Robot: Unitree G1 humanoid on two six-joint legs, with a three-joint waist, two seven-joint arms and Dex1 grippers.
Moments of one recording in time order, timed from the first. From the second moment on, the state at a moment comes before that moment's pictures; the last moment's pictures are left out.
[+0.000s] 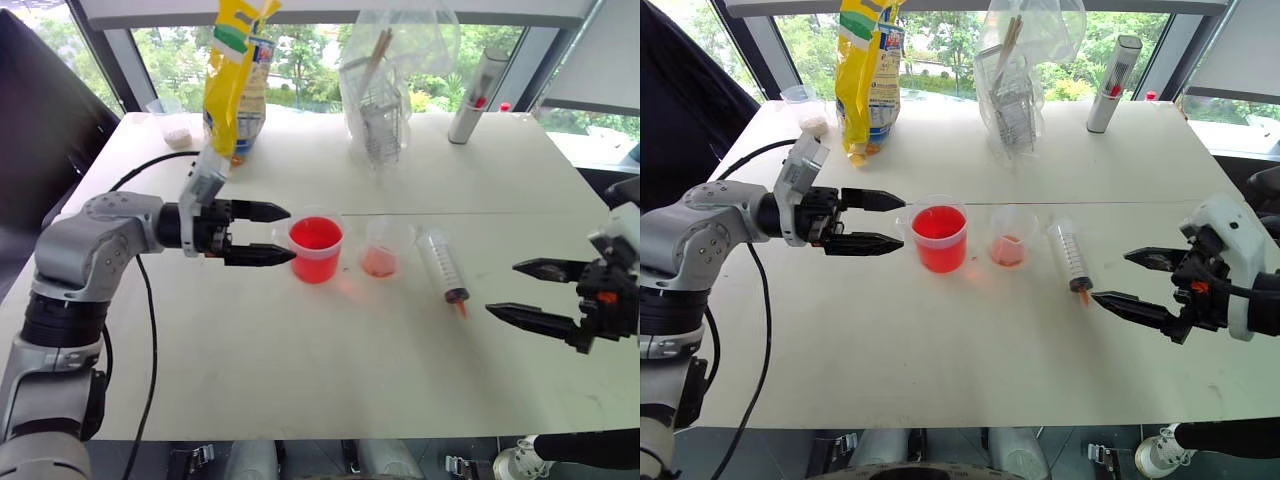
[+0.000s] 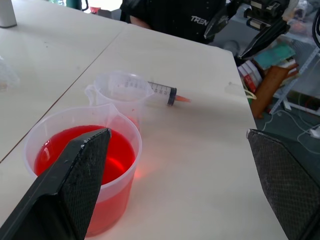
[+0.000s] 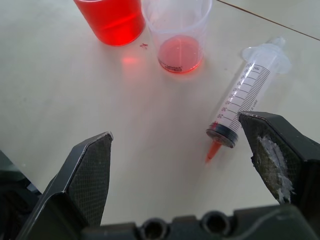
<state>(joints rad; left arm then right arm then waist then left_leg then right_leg) -0.67 0.76 -0.01 -0.10 -0.70 0.79 -1.24 0.07 -1.18 -0.73 -0.65 0.91 1.22 0.85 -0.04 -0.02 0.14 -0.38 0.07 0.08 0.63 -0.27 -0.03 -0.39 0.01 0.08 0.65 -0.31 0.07</state>
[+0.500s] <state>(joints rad) -0.68 0.73 -0.02 -0.09 -0.66 0.76 -1.23 -0.87 -1.02 0.06 0.09 0.70 1.60 0.54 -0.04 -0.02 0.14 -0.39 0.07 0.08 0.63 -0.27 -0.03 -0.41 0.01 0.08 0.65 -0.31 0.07</state>
